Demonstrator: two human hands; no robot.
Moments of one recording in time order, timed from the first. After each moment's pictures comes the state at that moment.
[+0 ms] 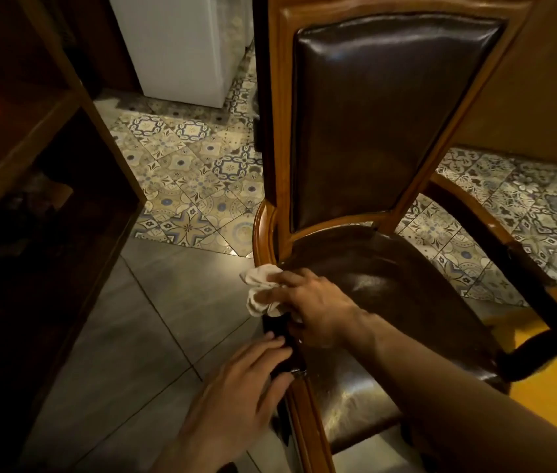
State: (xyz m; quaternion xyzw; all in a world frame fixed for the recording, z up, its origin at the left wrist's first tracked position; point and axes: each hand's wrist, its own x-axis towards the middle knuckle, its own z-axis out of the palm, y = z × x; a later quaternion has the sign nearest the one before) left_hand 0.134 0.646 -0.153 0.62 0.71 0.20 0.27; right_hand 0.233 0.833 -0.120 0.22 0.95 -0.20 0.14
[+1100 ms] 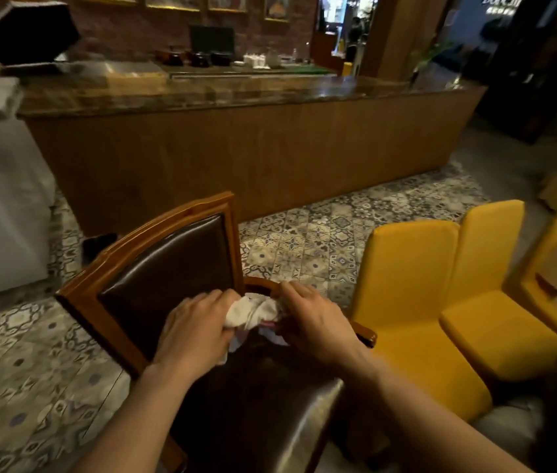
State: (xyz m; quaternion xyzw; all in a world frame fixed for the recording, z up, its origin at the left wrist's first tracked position) left_hand 0.188 0.848 0.184 0.81 0.56 0.16 0.07; right_hand 0.399 0.832 0.188 0.53 0.82 -0.06 -0.20
